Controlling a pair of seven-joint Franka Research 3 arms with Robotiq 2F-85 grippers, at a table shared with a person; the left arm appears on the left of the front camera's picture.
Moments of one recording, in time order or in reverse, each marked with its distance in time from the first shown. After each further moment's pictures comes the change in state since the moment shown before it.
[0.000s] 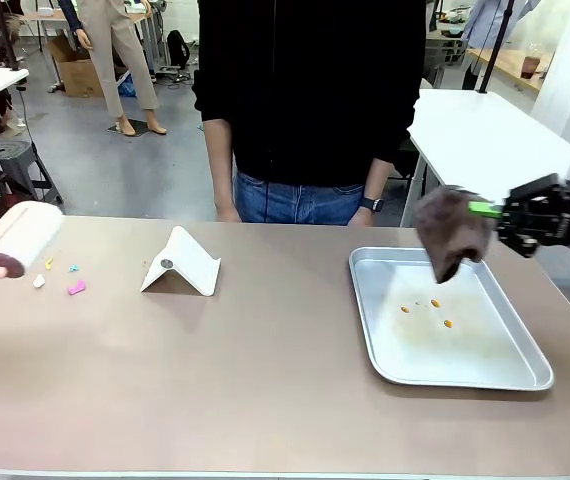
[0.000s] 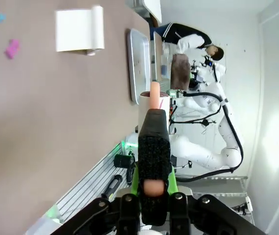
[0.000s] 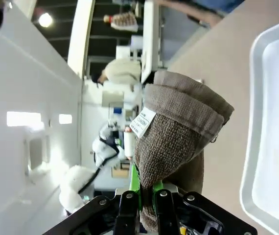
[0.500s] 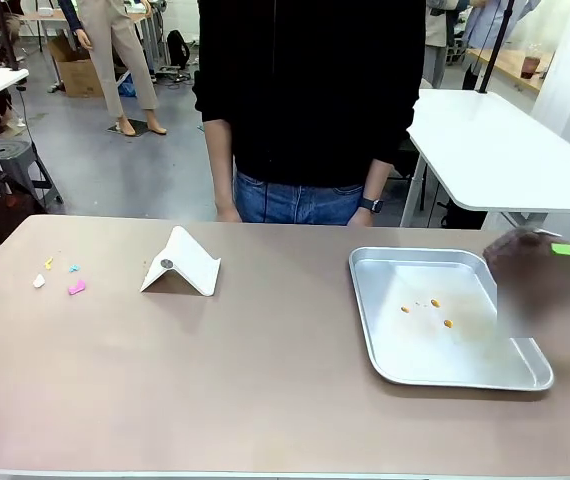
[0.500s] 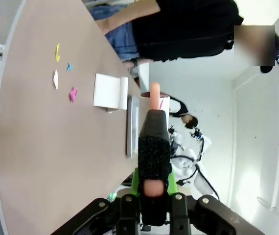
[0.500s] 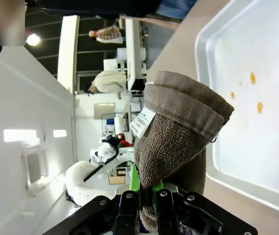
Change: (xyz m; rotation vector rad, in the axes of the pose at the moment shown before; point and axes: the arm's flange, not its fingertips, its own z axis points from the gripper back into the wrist) left arm -0.021 0.096 0.121 -0.127 -0.359 0.103; right arm -0.017 -0.040 0.109 -0.073 -0.034 -0.072
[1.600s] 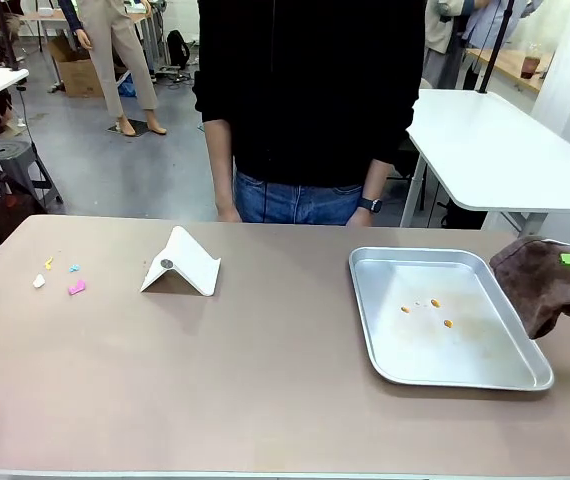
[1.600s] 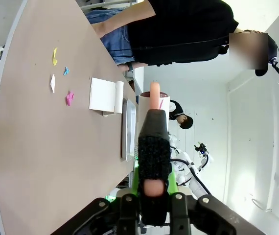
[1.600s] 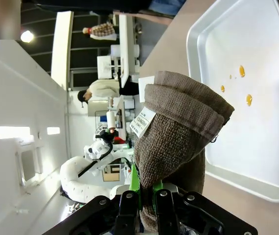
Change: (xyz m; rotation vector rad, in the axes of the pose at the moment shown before) left arm 0.003 0.001 0.000 -0.023 -0.011 0.013; right arm -0.004 -0.003 0.007 -0.028 0.014 0.012
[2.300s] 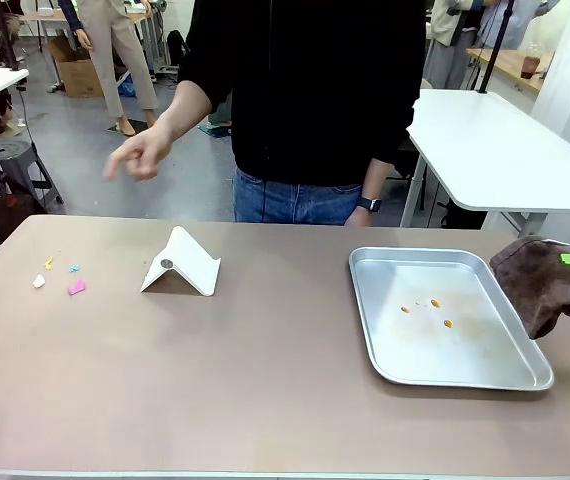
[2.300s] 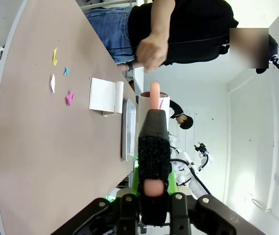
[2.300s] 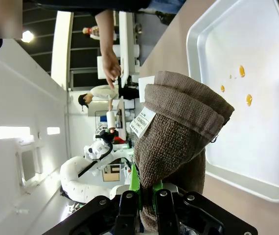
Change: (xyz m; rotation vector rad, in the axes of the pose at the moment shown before) left arm 0.000 0.000 0.000 0.000 0.000 0.000; right arm 0.000 0.000 0.000 0.000 0.000 0.000
